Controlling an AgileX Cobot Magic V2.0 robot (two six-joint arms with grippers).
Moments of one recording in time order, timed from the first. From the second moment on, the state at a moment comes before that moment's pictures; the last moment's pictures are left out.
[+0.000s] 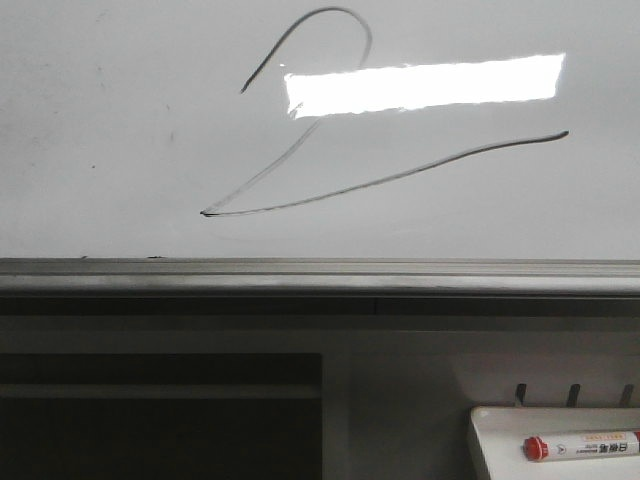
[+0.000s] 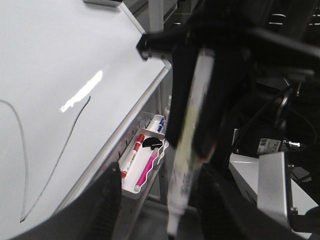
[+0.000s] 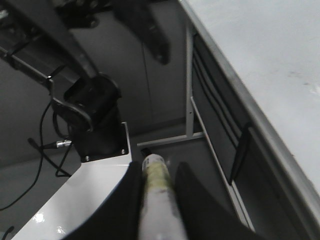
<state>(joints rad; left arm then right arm) -0.69 0.53 -0.83 -0.72 0.87 0.78 1.20 1.01 -0.96 0.38 0.45 -0.39</state>
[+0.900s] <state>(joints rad) -0.69 0.71 -0.88 -0.69 1.01 0.85 1.26 1.08 -0.99 0.38 0.29 -0.40</state>
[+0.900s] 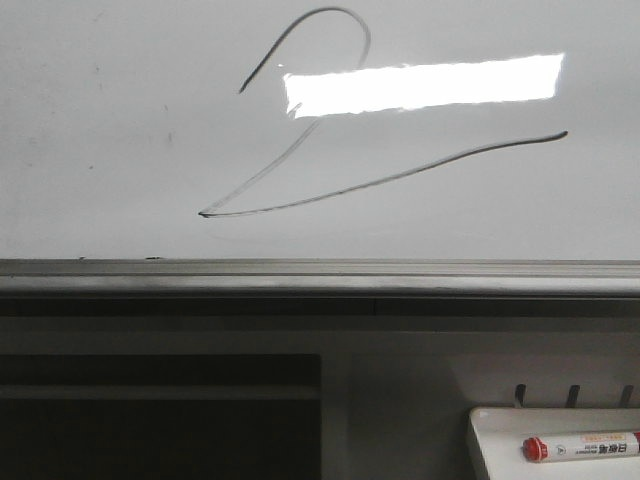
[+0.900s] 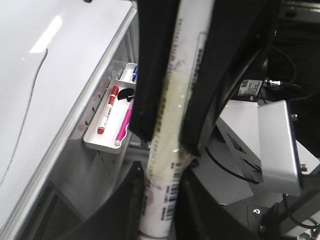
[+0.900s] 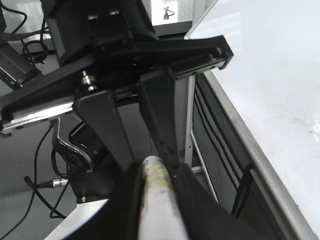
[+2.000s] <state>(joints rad) -0.69 1.19 -0.80 -0.58 -0.02 0.47 0.86 0.72 -0.92 0.37 0.60 -0.40</state>
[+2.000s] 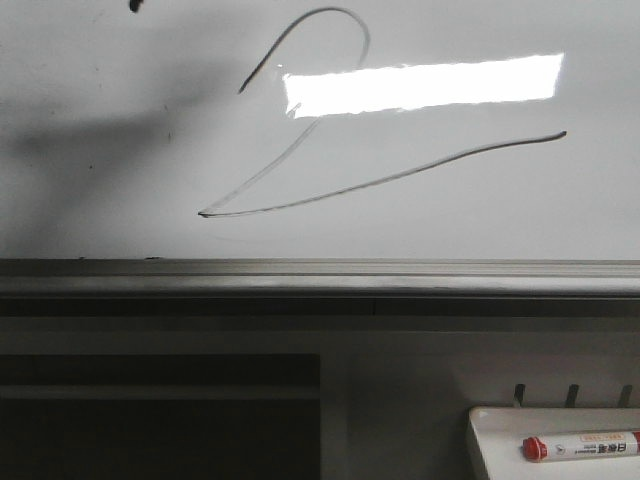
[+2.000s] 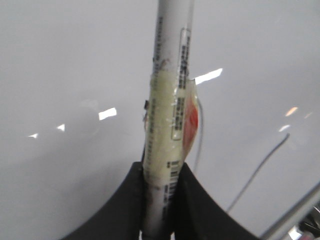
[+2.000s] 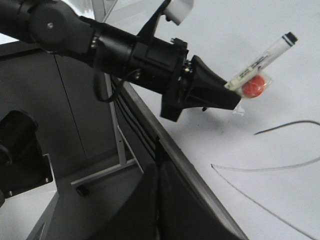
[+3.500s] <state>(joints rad) -0.67 1.38 -0.81 -0.80 -0.26 0.46 0.86 0.54 -0.80 0.38 0.60 -0.30</state>
